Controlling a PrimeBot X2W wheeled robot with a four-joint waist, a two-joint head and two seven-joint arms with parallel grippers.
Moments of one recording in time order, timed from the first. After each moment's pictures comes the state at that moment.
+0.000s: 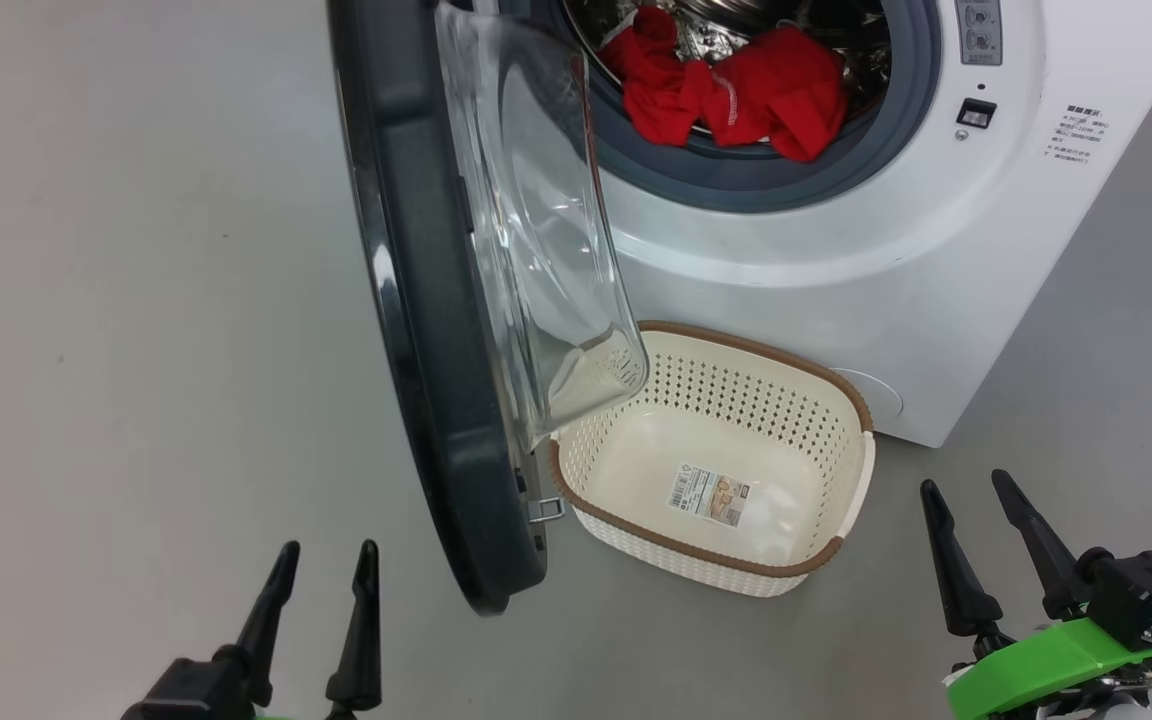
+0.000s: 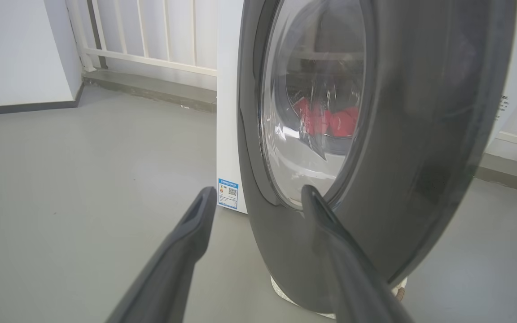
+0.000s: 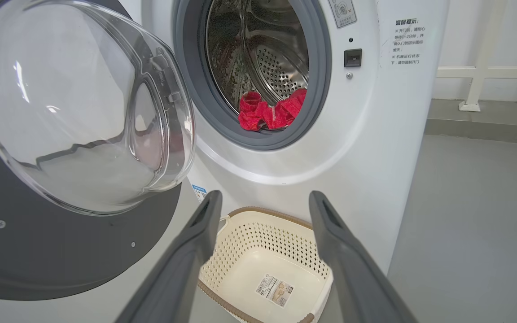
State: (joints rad) left arm -0.02 0.04 -0.10 0.17 -0.27 -0.03 -0.25; right arm -0.02 -0.12 0.02 0.24 0.37 0.12 -0.25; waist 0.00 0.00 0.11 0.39
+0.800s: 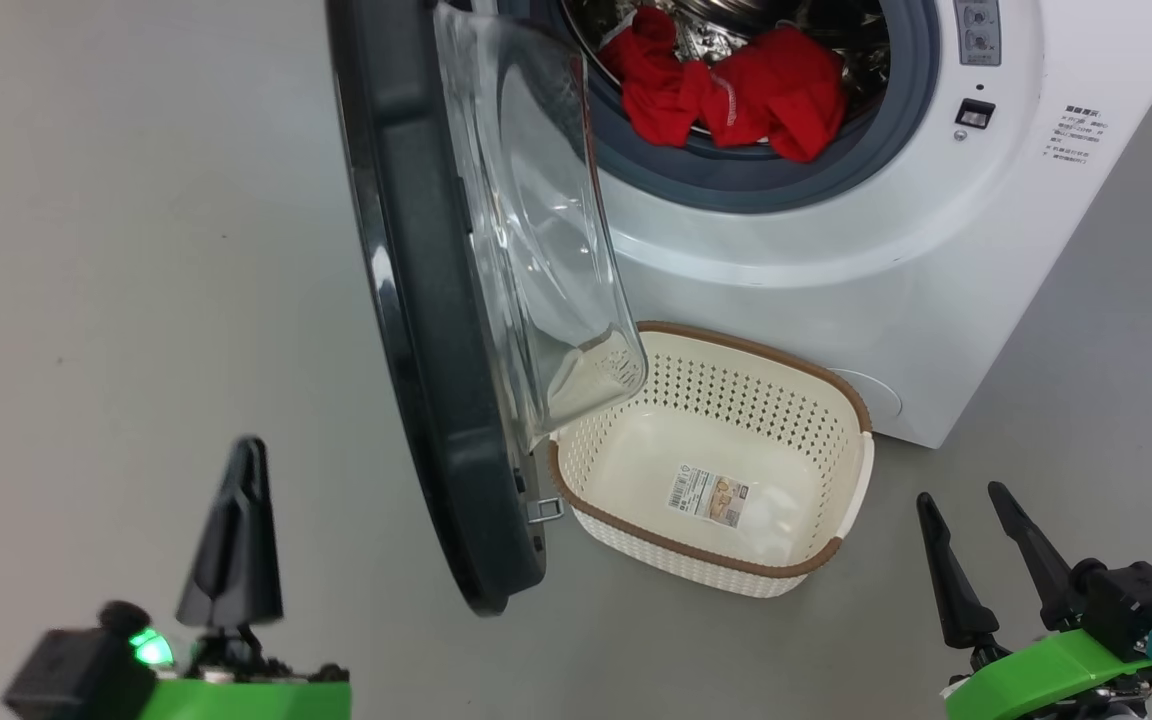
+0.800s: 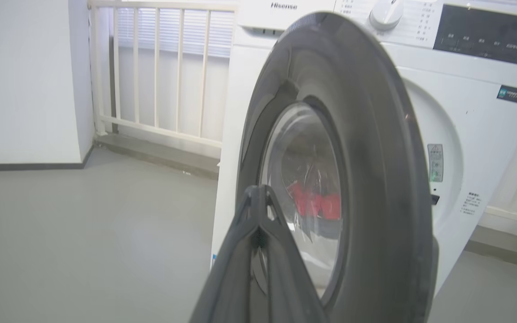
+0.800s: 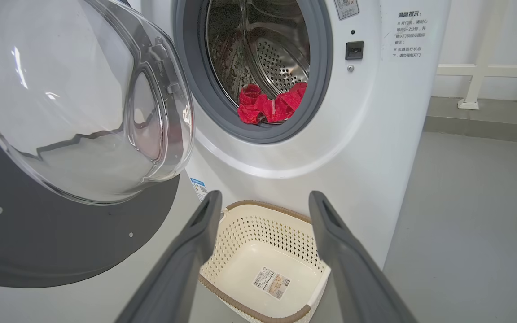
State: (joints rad) left arm -0.04 0.04 -0.05 -0.02 -0.32 -0.01 -0.25; right arm 0.00 -0.12 0.02 0.25 0.34 0.12 -0.25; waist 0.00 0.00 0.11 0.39
